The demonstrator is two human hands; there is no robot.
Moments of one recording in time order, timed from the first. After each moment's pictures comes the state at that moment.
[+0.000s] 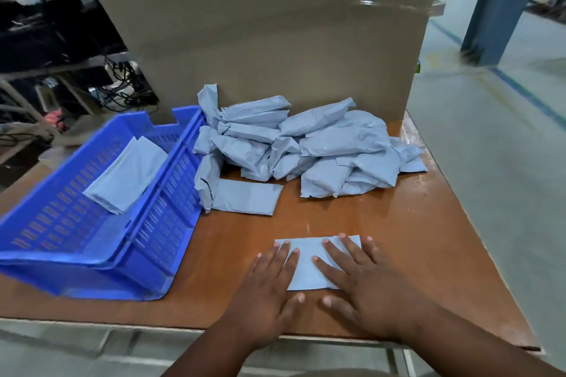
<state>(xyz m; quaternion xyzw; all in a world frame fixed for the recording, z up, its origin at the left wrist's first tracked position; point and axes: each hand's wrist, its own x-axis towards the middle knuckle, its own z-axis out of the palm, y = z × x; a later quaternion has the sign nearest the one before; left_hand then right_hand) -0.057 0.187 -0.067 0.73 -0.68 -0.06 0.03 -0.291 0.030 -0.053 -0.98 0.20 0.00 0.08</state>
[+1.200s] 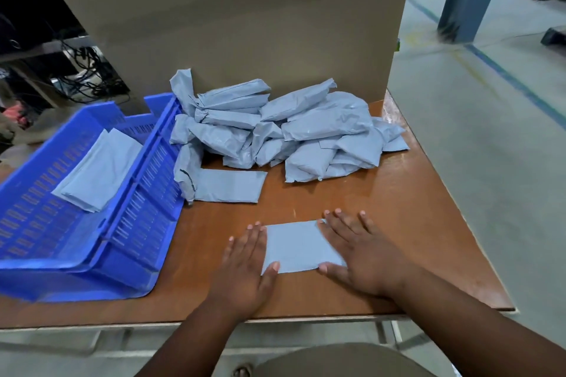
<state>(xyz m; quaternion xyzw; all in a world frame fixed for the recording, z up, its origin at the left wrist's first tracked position) -0.028 0.174 -0.087 0.78 -0.63 -0.05 0.01 -0.290 -0.001 -0.066 -0.96 0.27 0.07 0.08</state>
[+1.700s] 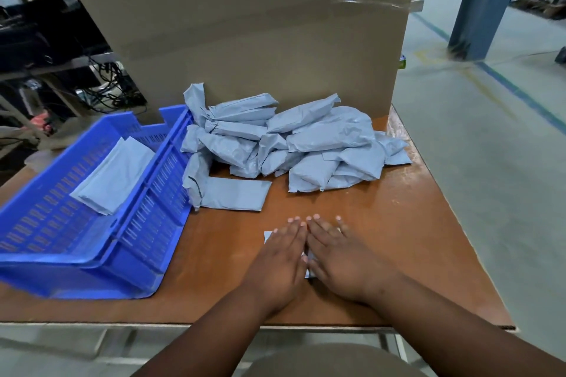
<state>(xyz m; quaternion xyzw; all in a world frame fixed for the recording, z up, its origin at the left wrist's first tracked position) -0.081 0.122 -0.057 0.72 -0.69 -0.05 0.06 -0.256 0.007 -0.056 -0.97 0.22 -0.01 0.09</state>
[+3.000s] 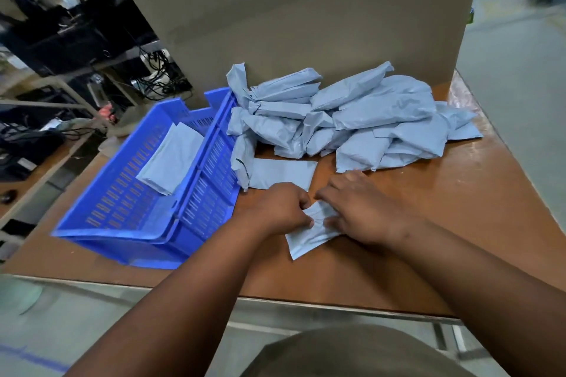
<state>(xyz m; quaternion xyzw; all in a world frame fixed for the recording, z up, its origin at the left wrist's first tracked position) -0.005 0.103 0.058 0.81 -0.56 -0.19 0.00 -0.182 -0.012 -0.005 -0.98 0.15 -0.10 0.12</state>
